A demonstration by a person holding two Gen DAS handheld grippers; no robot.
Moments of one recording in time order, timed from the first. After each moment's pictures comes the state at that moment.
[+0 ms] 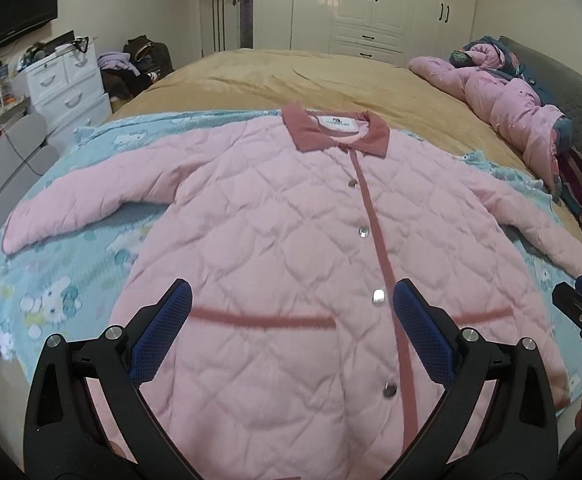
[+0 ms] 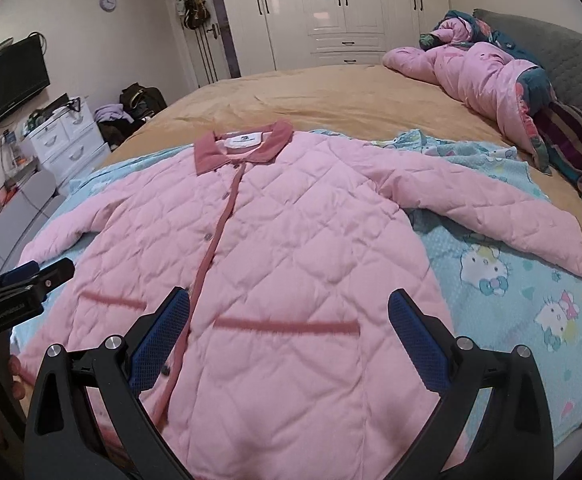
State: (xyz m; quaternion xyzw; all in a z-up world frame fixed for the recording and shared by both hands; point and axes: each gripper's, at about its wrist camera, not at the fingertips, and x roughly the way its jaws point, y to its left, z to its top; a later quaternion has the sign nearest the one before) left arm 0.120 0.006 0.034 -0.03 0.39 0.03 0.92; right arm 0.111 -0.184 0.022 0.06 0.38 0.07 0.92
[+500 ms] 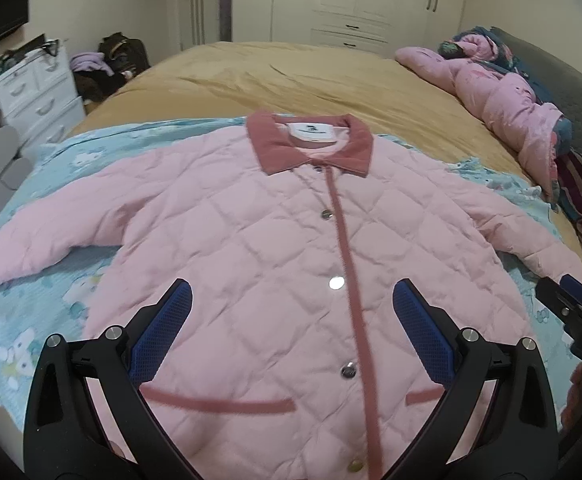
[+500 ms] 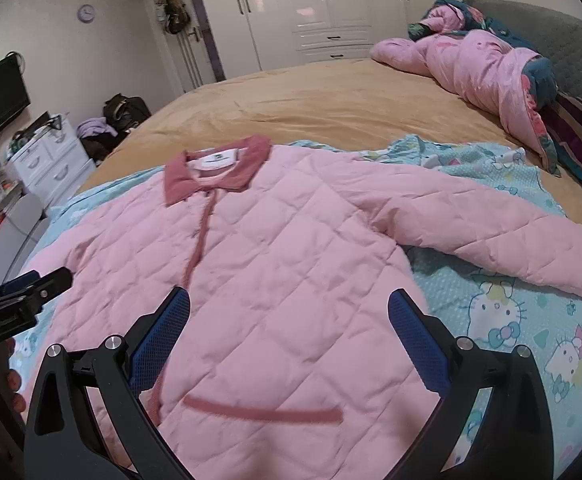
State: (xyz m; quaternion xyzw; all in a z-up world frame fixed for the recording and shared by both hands) left arm 0.205 -0.024 0.035 -0.02 0.41 0.00 0.91; right arm 0.198 -0.220 0.011 0.09 0.39 0.04 0.92
